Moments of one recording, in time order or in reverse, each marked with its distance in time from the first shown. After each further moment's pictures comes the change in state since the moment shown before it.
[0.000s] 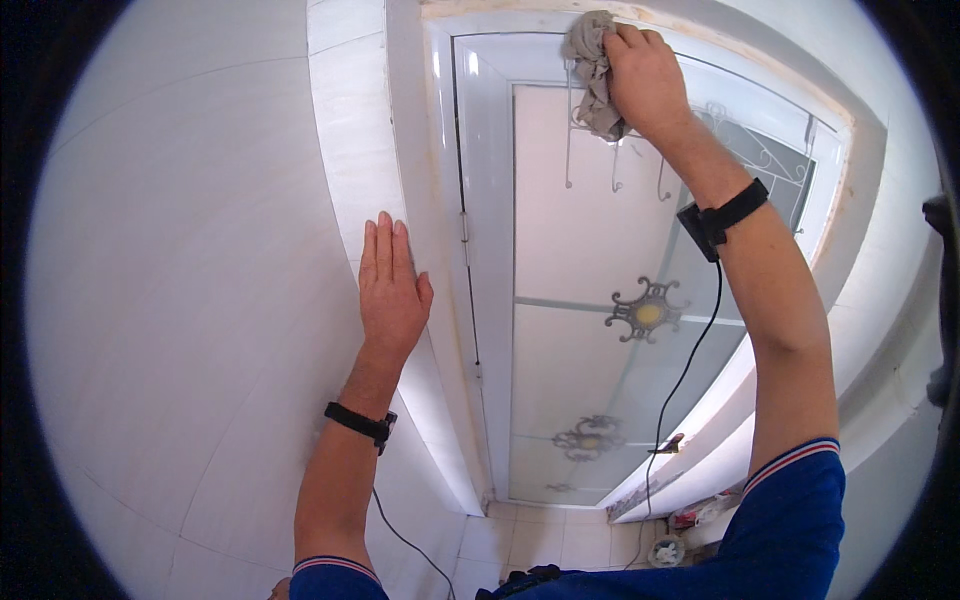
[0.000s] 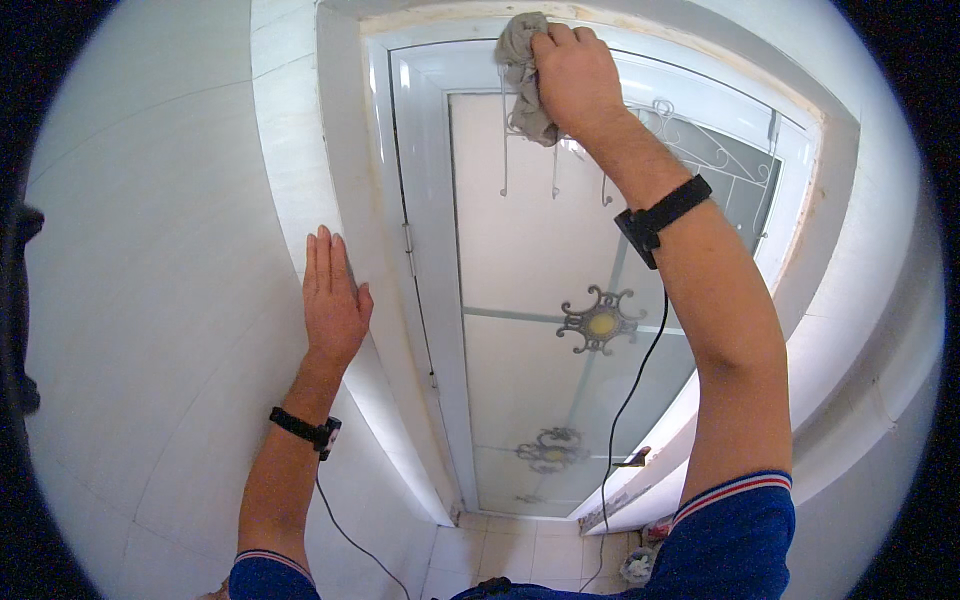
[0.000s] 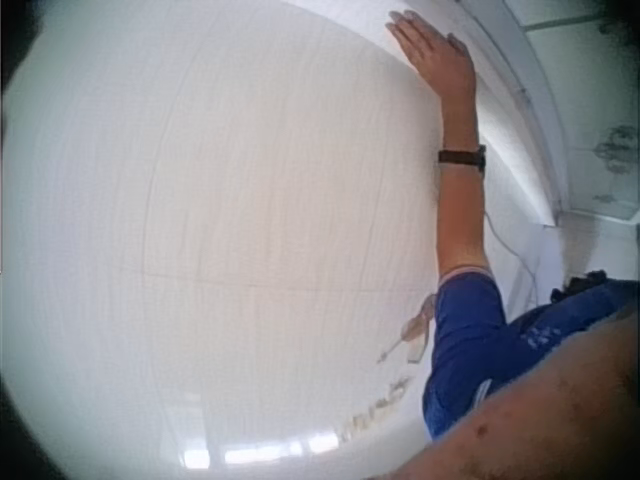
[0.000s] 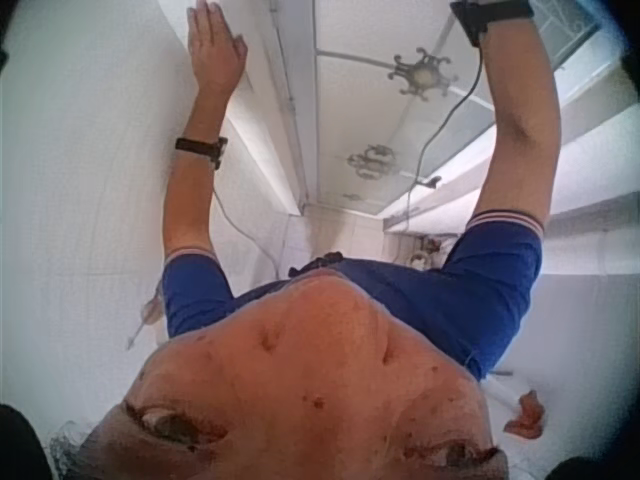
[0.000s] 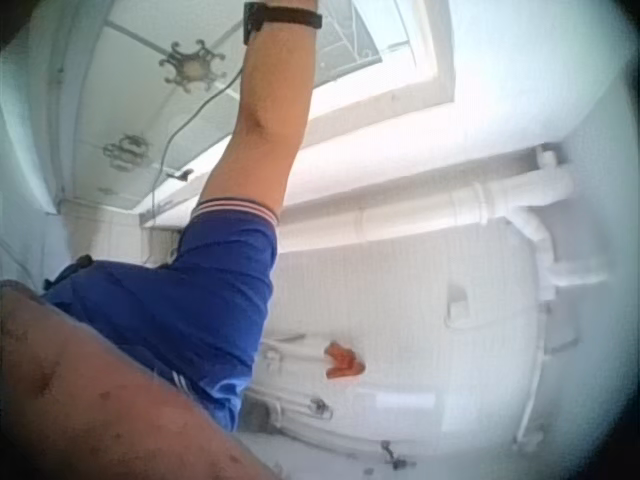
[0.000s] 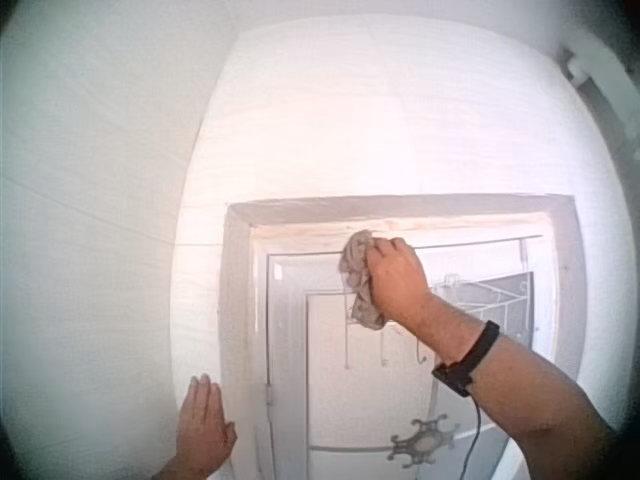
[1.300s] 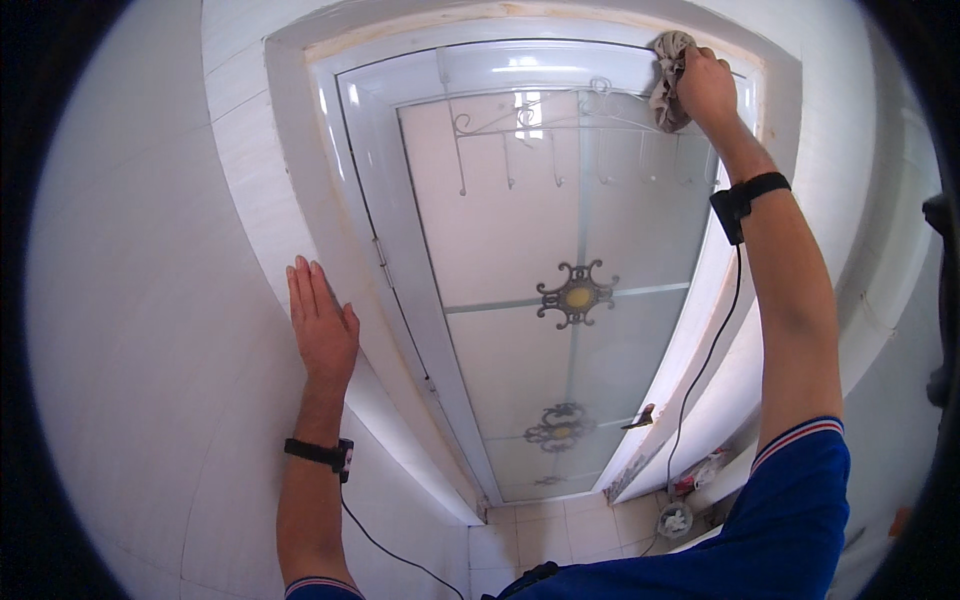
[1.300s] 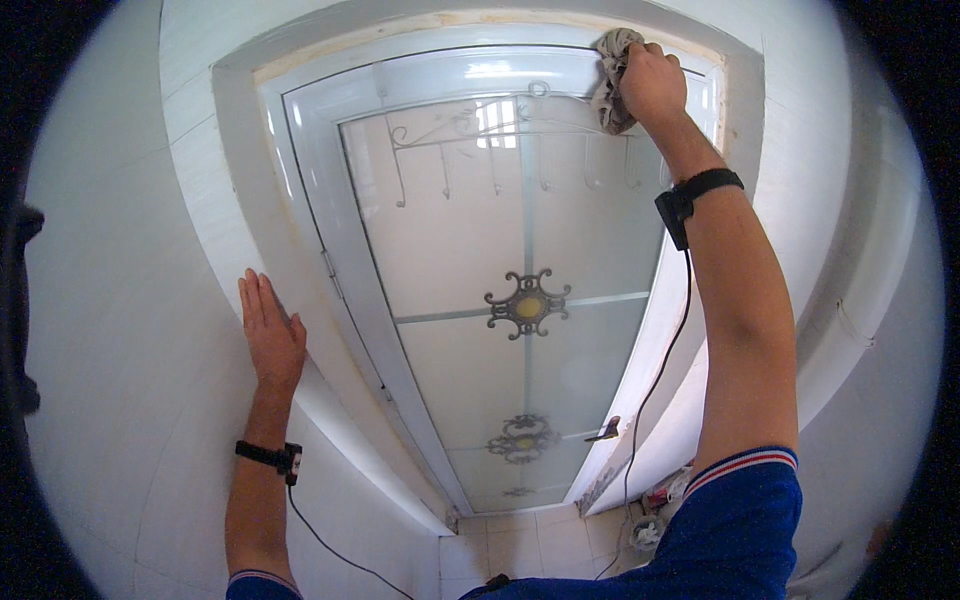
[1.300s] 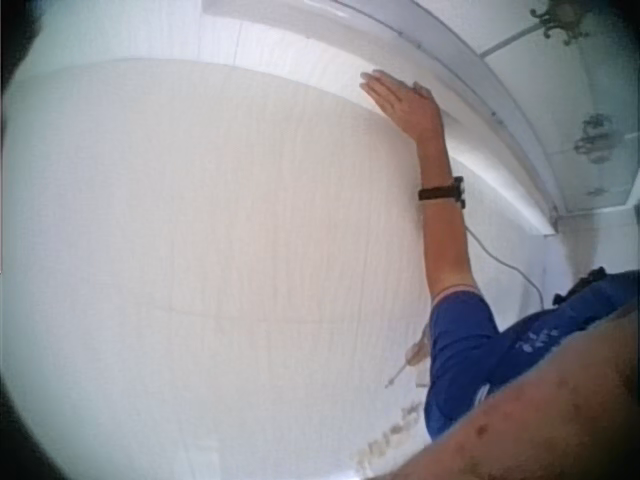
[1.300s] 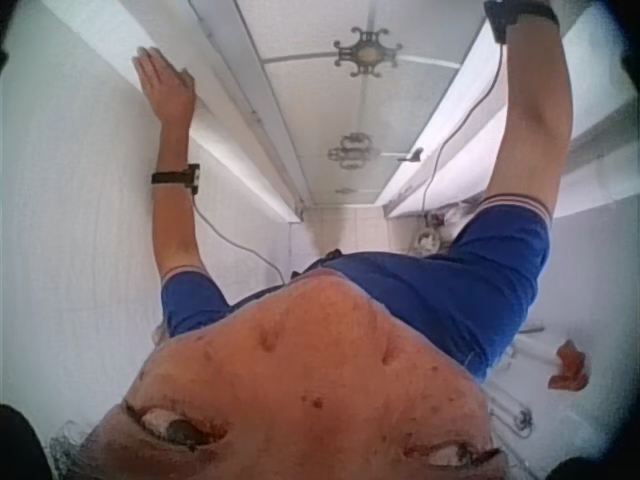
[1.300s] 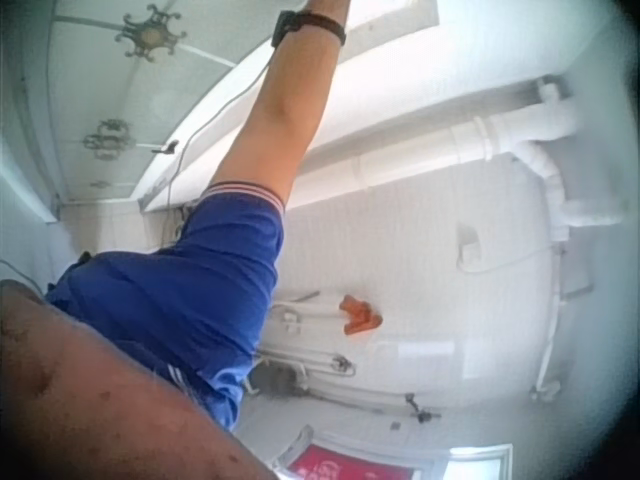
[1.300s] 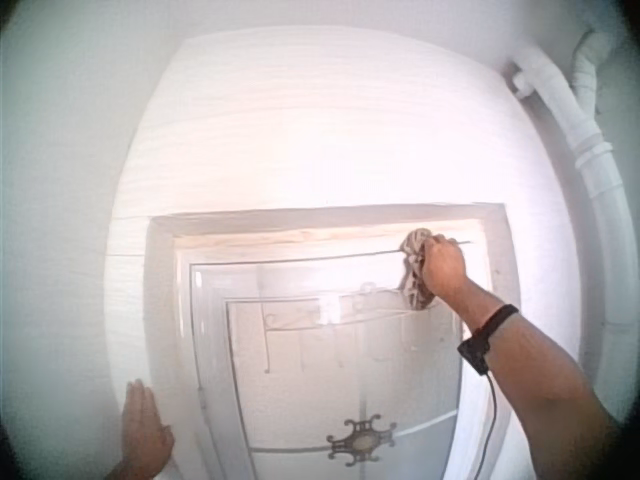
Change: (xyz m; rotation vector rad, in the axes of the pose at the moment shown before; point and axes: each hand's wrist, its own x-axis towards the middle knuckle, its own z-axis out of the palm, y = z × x) left_hand -0.007 0.002 0.002 0.048 -0.011 -0.019; right_hand -0.104 0.219 -0.066 -0.341 -0.343 0.453
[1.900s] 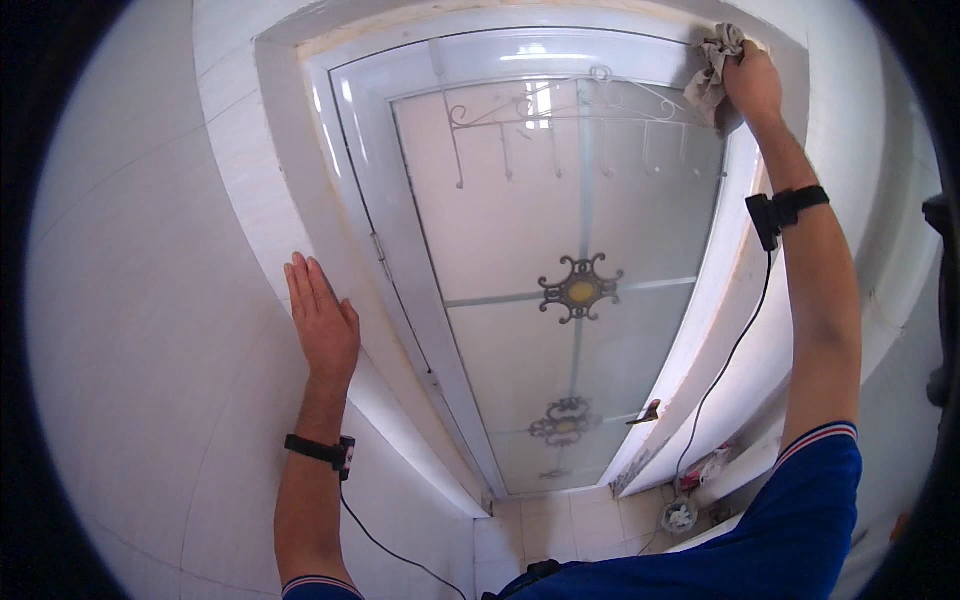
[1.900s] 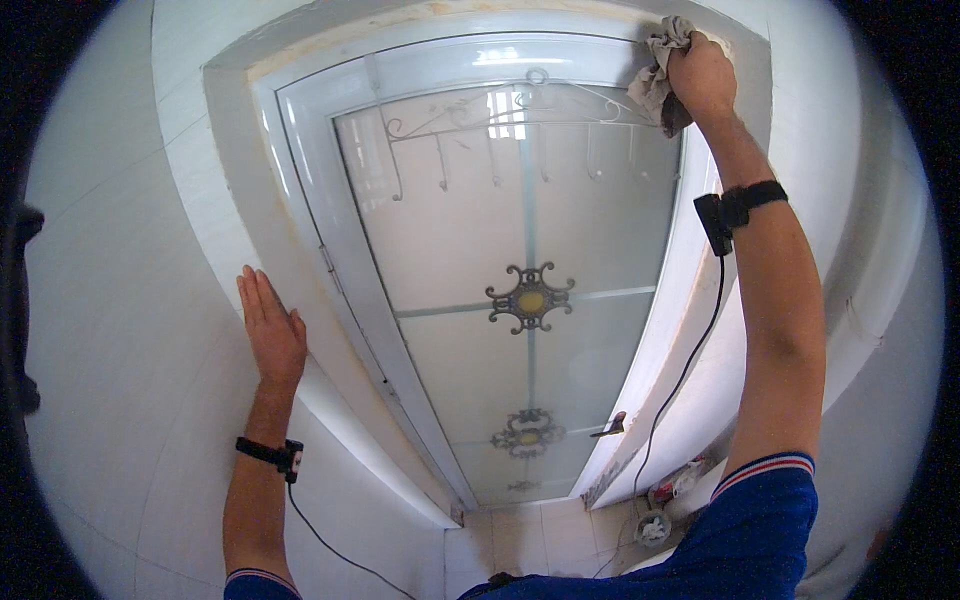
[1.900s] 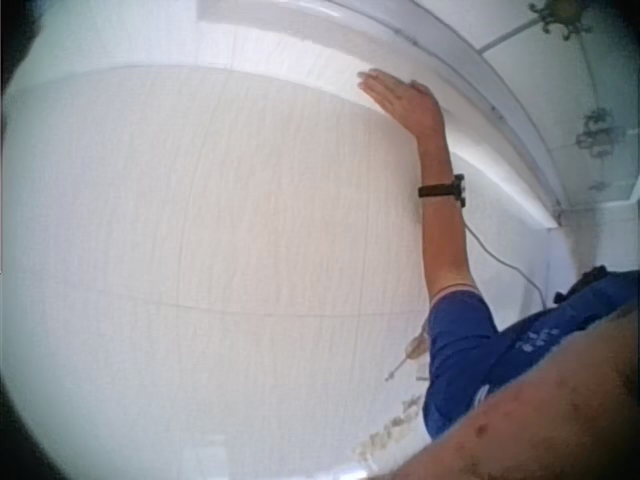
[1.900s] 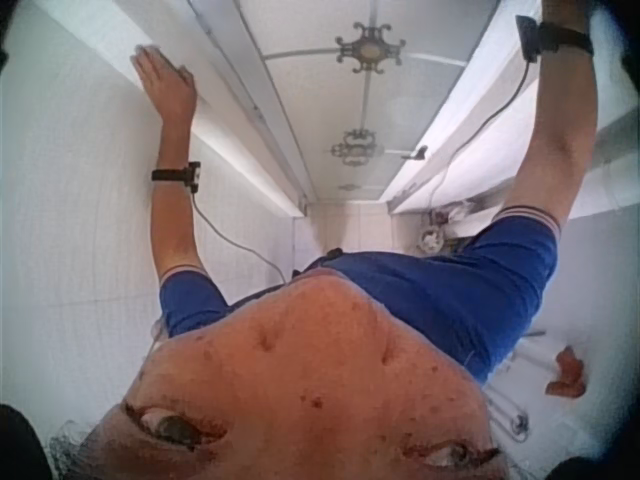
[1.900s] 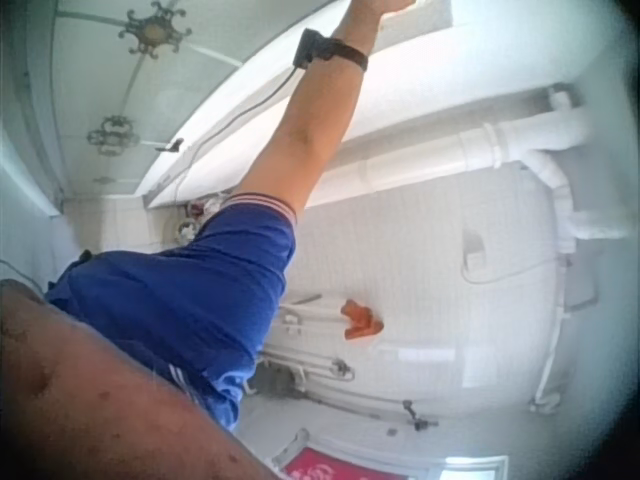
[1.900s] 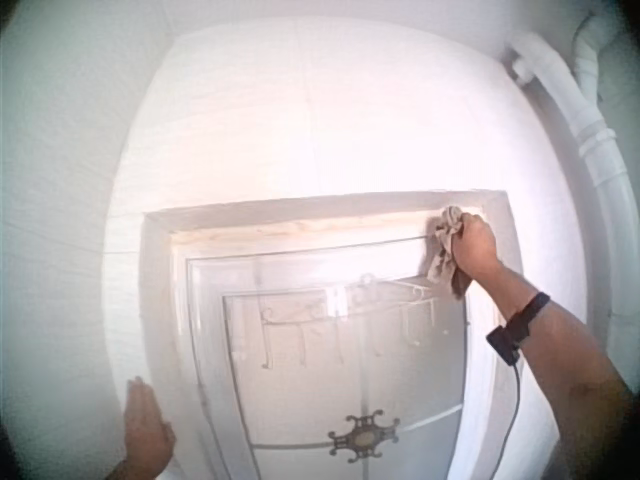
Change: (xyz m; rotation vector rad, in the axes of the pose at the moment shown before) left_hand 0.001 0.007 0.001 0.028 -0.014 -0.014; right_hand 0.001 0.065 -0.005 0.230 0.090 0.250
